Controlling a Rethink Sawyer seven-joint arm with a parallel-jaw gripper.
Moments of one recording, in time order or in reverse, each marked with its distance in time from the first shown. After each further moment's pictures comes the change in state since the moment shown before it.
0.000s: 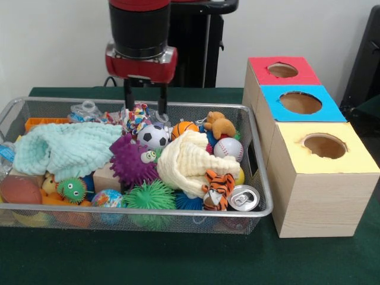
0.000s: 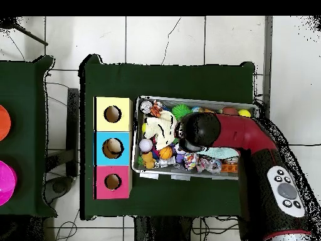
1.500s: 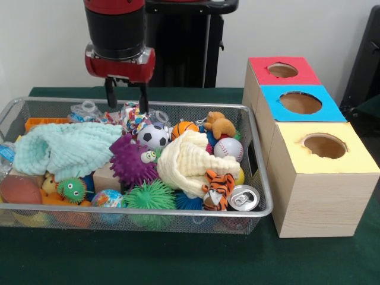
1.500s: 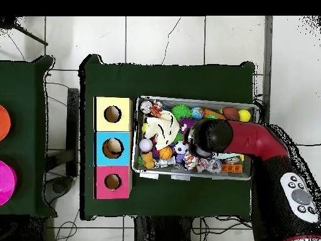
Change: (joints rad) arm -0.075 0.005 0.039 0.033 -0.049 0.000 -0.001
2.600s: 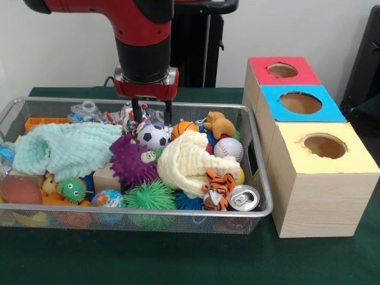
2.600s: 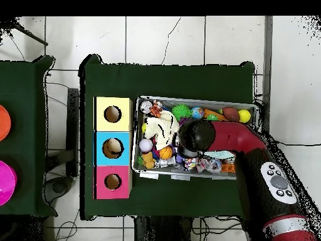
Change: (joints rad) arm 0.034 0.083 0.021 -0.001 -0.030 0.000 0.000
